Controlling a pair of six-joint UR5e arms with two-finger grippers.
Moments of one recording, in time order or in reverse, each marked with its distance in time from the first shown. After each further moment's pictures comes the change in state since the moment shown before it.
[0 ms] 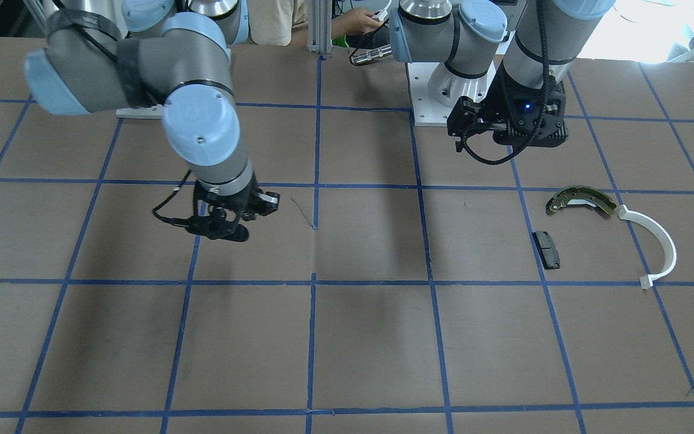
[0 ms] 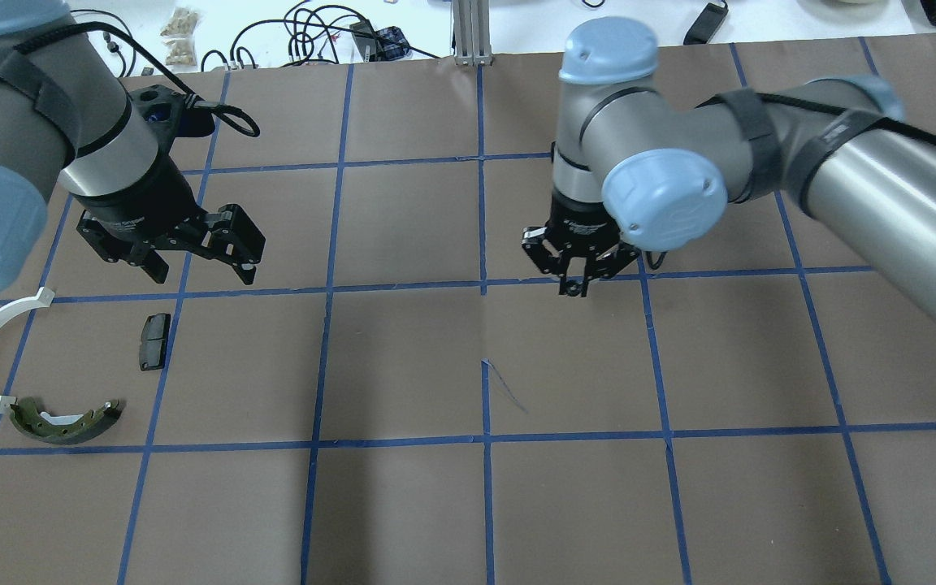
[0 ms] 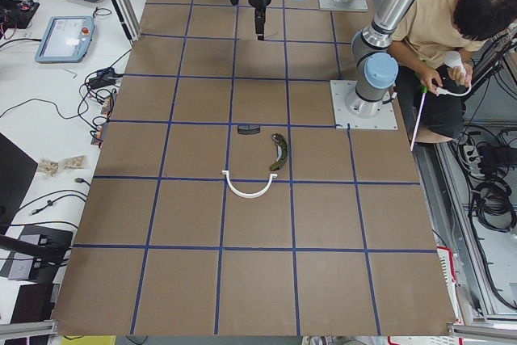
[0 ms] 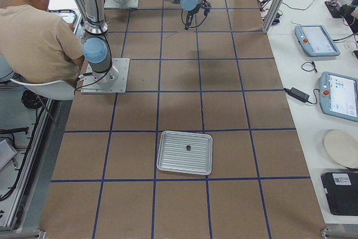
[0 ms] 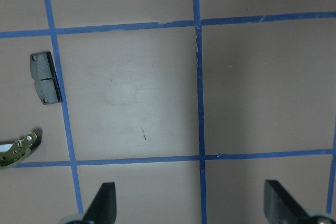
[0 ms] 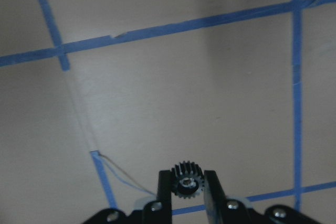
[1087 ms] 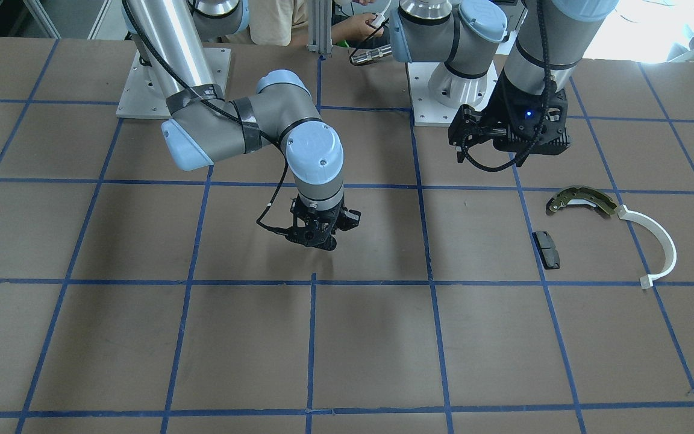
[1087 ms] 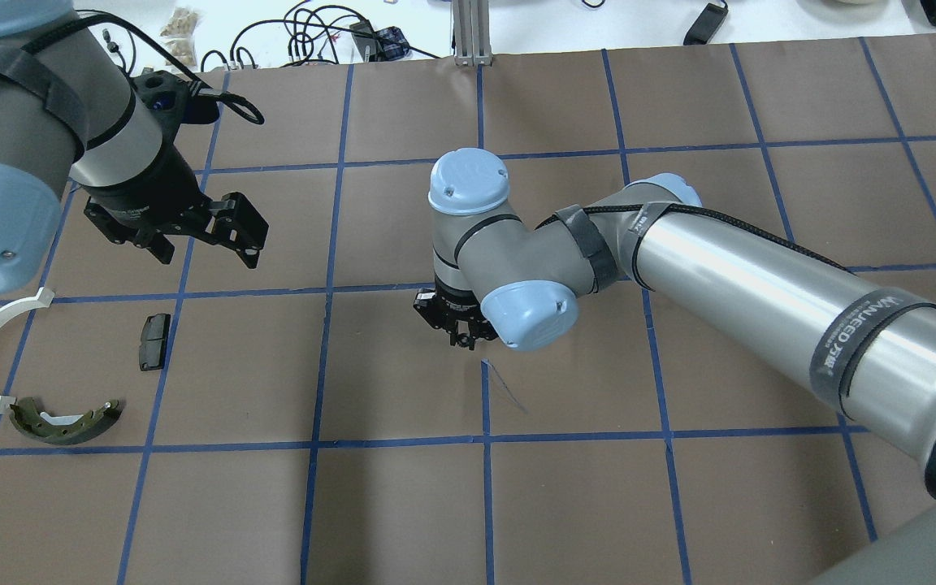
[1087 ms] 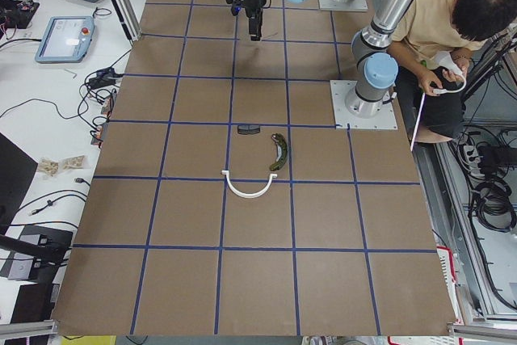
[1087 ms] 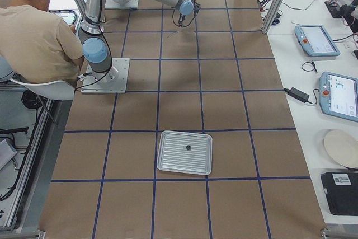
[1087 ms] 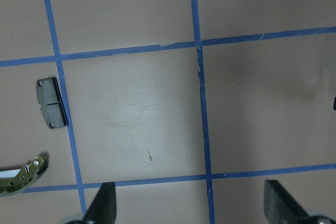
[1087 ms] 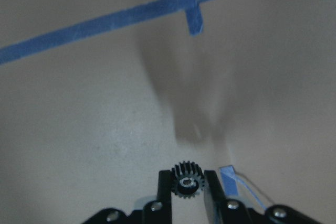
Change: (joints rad) left arm -0.003 -0.015 -0.004 0.082 -0.005 0.030; right arm 0.159 0.163 0.048 -0.322 0.066 0.229
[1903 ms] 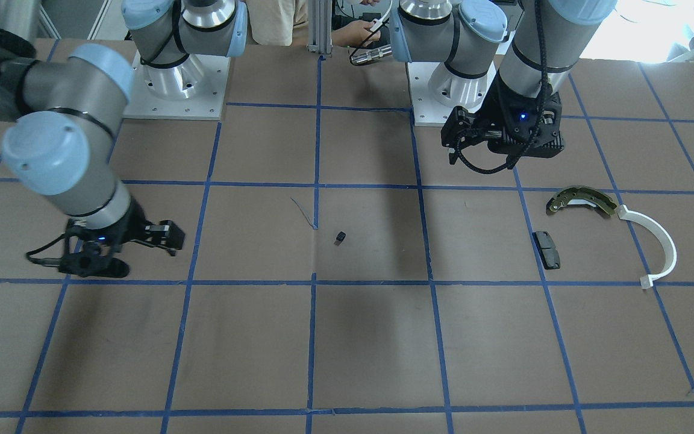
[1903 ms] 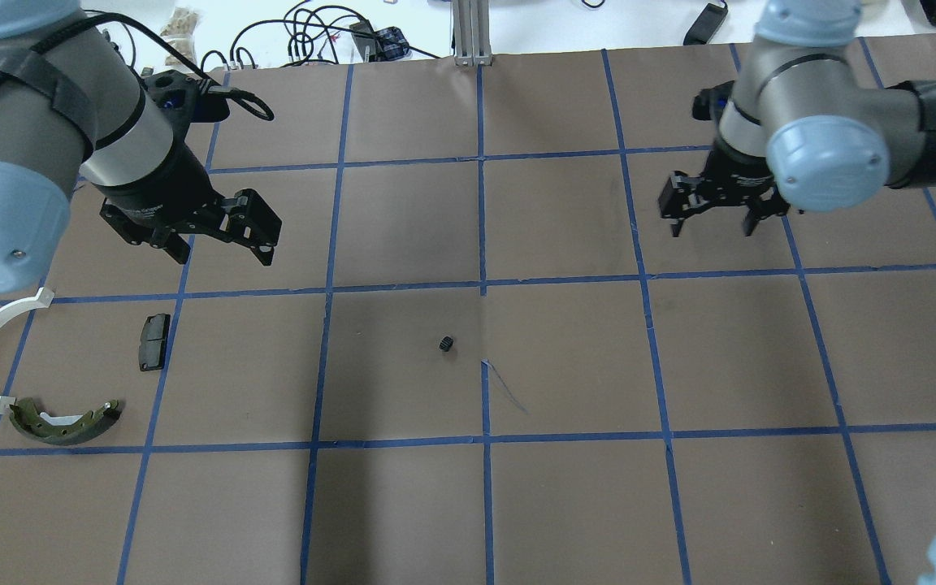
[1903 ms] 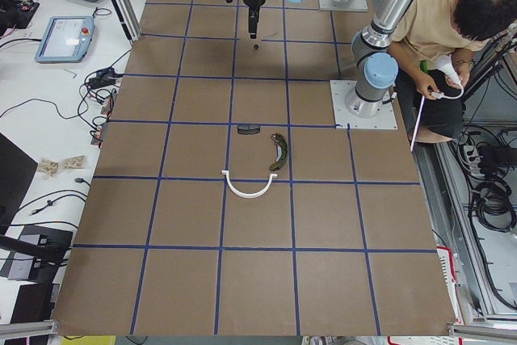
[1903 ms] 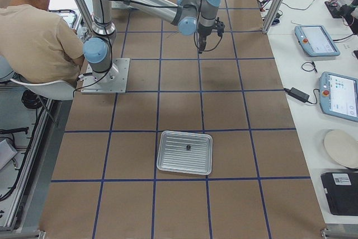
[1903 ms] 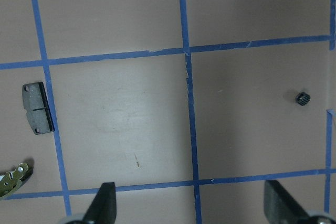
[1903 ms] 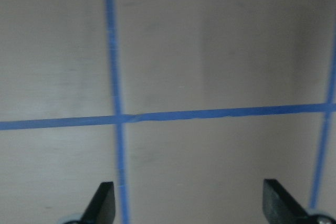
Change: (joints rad) left arm -0.009 -0.012 0.001 0.006 -0.046 -0.024; right arm -0.607 -0.184 -0.009 0.194 -0.184 -0.843
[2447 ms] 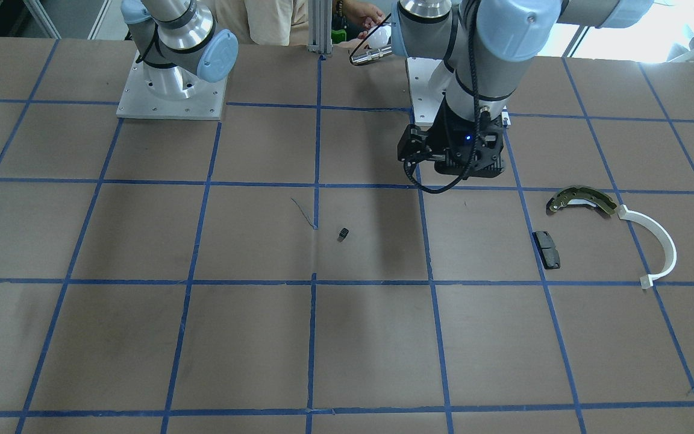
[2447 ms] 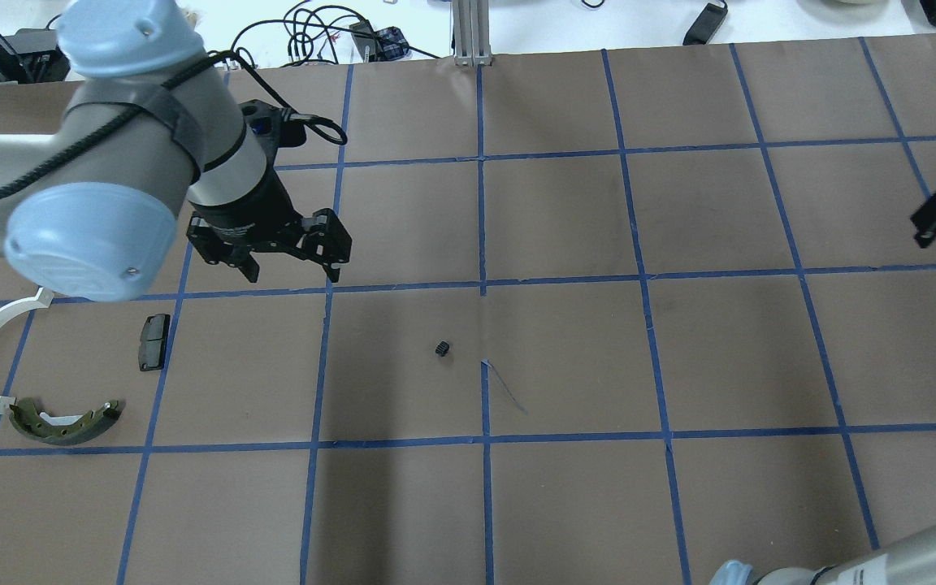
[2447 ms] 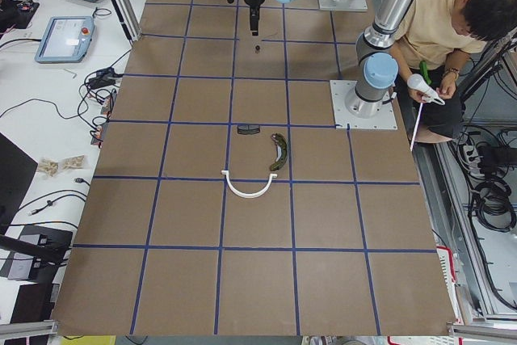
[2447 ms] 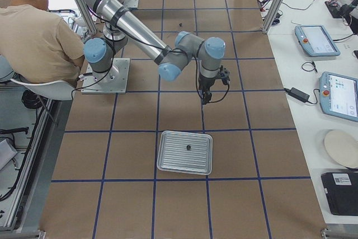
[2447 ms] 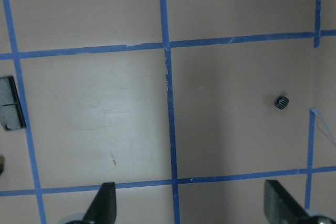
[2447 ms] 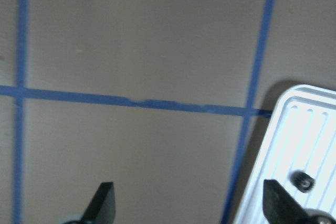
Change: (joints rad) left arm -0.145 -0.092 -0.029 0.086 -0.019 -0.156; right arm -0.500 0.070 -0.014 -0.186 -0.069 -0.659
